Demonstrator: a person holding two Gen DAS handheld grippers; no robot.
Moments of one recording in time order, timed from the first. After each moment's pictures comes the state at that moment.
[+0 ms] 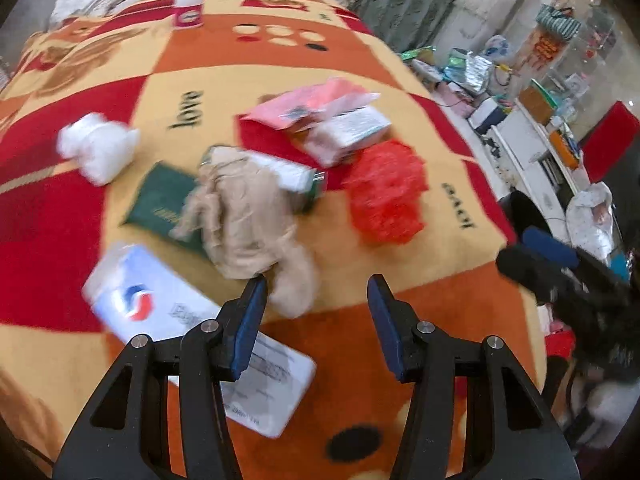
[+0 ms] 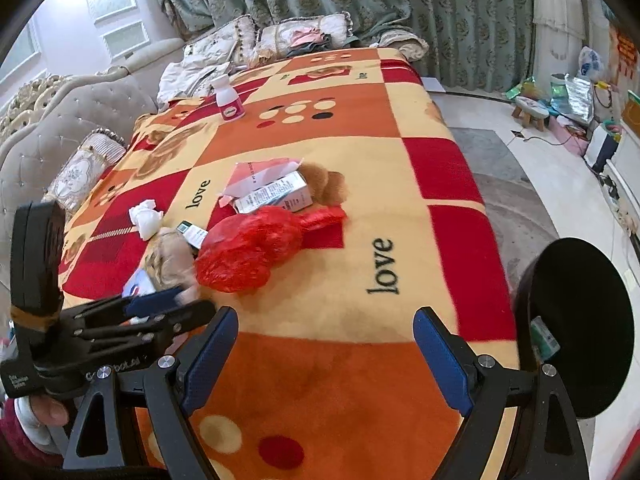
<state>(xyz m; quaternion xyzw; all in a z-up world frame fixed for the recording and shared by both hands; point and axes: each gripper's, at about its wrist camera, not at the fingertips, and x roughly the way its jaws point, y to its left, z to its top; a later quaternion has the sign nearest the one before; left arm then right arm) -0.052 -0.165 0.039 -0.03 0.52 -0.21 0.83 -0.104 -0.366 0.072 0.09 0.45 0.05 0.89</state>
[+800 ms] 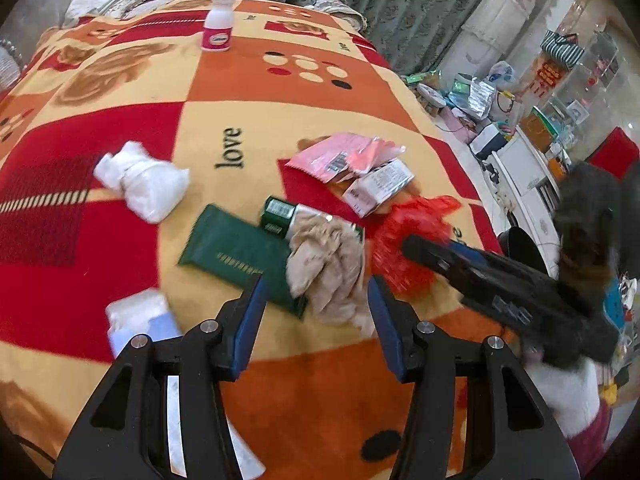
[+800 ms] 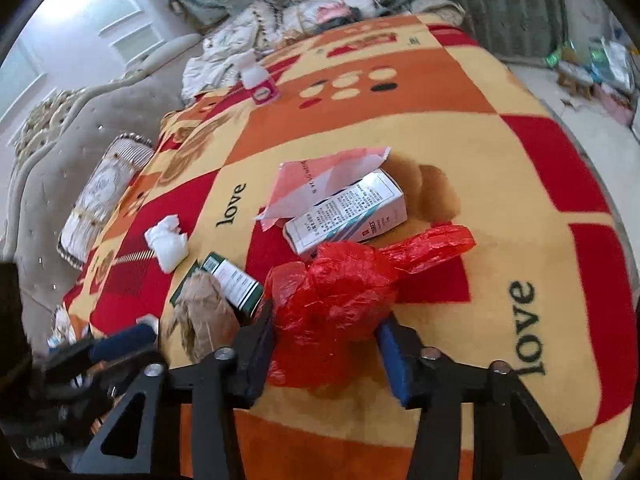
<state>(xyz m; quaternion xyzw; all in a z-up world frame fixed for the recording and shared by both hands) -0.031 -0.136 0.066 -0.06 0.49 -0.21 0.84 -0.029 -0.324 0.038 0.15 0.46 0.13 0.86</state>
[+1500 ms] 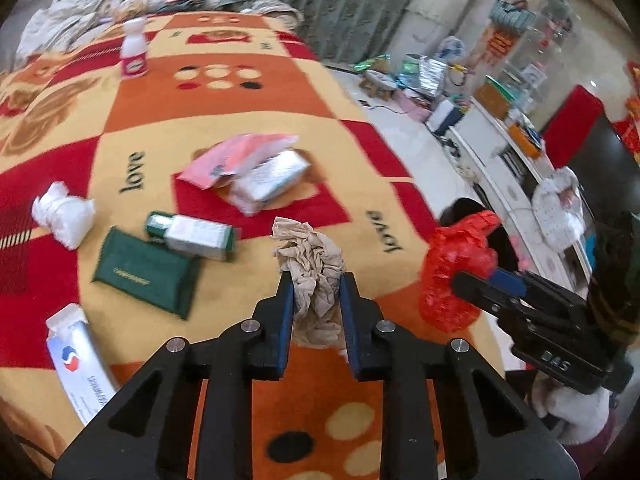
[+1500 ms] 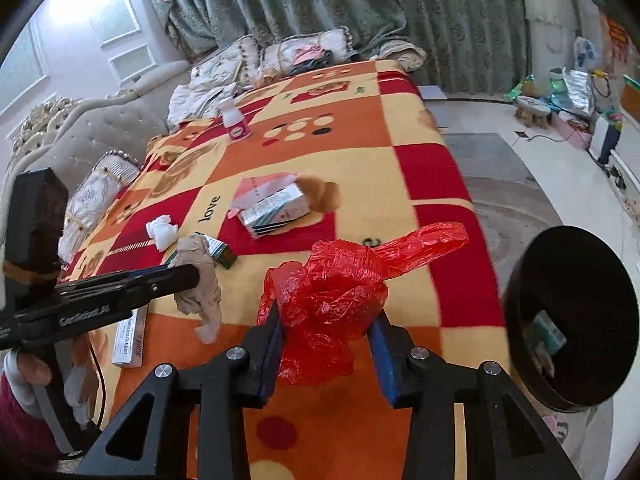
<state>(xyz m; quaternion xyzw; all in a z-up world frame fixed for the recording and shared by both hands) -0.063 -0.207 0.092 -0.02 0.47 -0.30 0.83 -0.133 -0.394 0.080 0.12 0.41 0.06 0.90</state>
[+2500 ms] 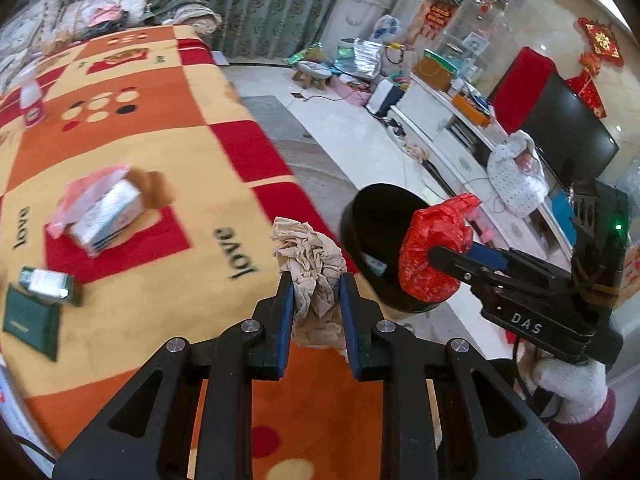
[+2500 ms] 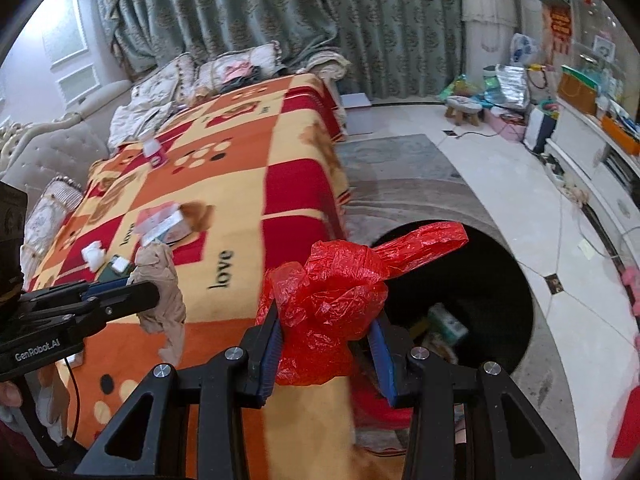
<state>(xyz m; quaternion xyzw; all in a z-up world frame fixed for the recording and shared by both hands) -0.085 -0.331 0.099 0.01 0.46 -0.39 0.80 -0.173 -0.504 0.093 0.12 0.41 -0.05 0.90</state>
